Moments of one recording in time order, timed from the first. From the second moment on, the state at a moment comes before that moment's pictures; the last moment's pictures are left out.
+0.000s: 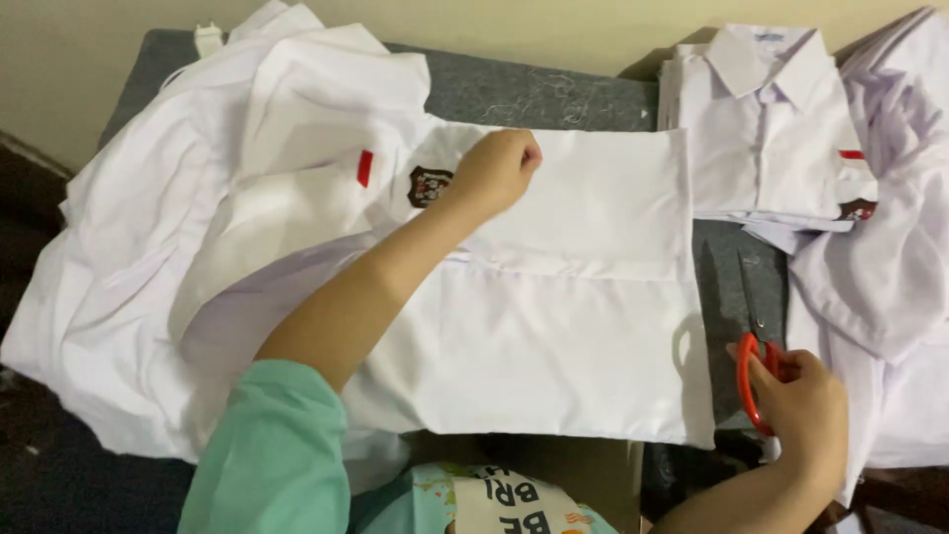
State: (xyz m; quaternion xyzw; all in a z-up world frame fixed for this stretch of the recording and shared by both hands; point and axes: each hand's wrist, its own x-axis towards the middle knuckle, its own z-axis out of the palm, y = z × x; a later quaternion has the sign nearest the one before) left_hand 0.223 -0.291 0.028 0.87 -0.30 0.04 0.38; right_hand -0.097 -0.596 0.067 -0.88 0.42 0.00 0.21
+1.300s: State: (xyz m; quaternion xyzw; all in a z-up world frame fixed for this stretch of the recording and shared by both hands) left_hand 0.060 -0.052 0.169 0.94 -0.27 -0.13 0.18; right_hand -0.076 -0.527 0.063 -0.93 0.10 -0.26 0.25
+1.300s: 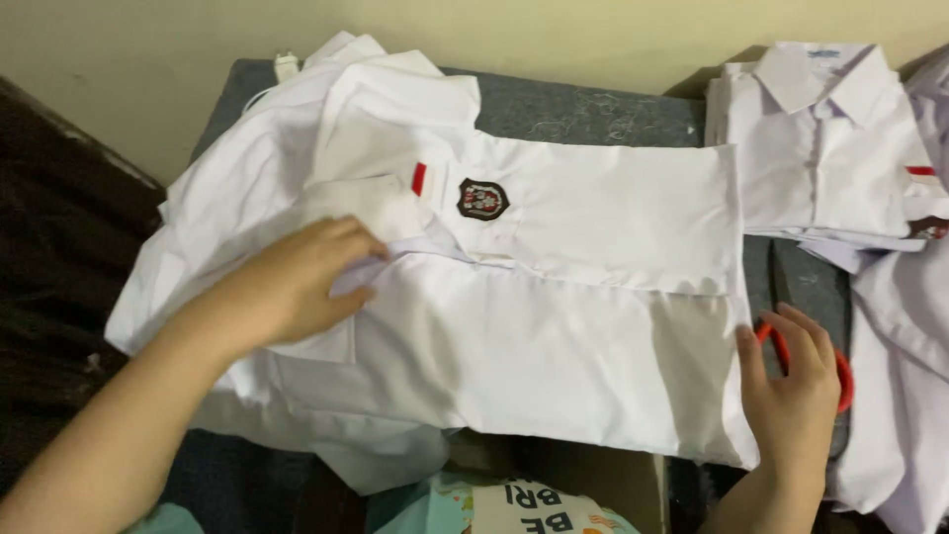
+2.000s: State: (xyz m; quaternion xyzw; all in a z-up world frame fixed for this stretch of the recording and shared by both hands) left_hand 0.086 0.080 0.088 0.94 -0.17 0.13 0.25; right_hand 0.042 -0.237 0.073 -0.85 -0.40 -0.08 0.33
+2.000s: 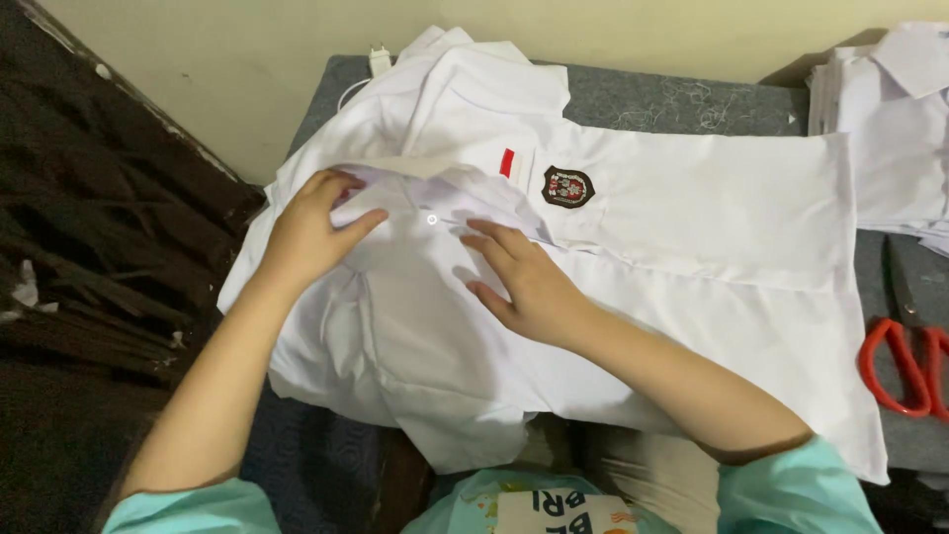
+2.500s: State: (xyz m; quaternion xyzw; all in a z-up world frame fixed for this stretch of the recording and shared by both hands) left_hand 0.145 0.022 0.124 0.92 -0.27 0.25 0.09; right_hand 0.118 -0.172 0.007 -0.84 -0.33 -0.14 0.41
